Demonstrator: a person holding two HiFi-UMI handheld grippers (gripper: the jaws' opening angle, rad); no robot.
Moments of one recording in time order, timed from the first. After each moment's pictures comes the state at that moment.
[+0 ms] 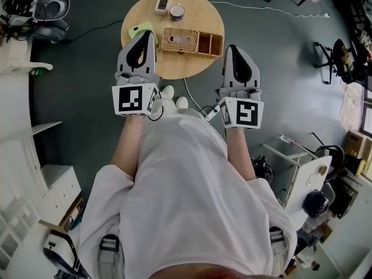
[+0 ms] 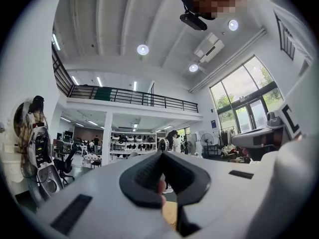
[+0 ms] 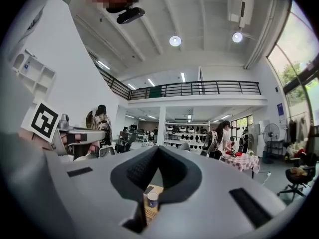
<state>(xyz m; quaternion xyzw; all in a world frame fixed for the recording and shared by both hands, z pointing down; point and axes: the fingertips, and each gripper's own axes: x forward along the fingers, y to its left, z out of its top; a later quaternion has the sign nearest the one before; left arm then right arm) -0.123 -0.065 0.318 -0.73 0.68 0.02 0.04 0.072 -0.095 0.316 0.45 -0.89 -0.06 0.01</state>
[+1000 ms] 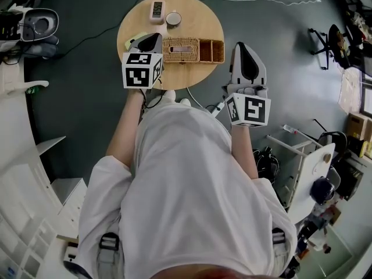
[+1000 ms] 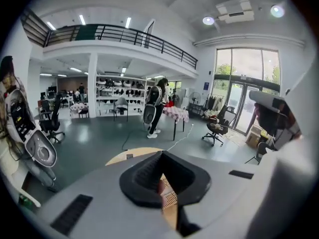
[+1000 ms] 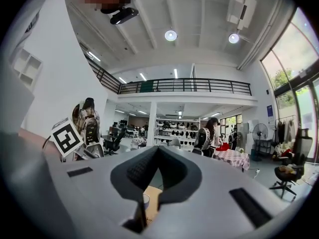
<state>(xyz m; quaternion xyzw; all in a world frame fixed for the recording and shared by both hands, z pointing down) -0.155 -0.177 0.461 -0.76 0.58 -0.19 -0.23 0.052 -0.162 0.326 0.50 -0.86 -0.04 0.03</state>
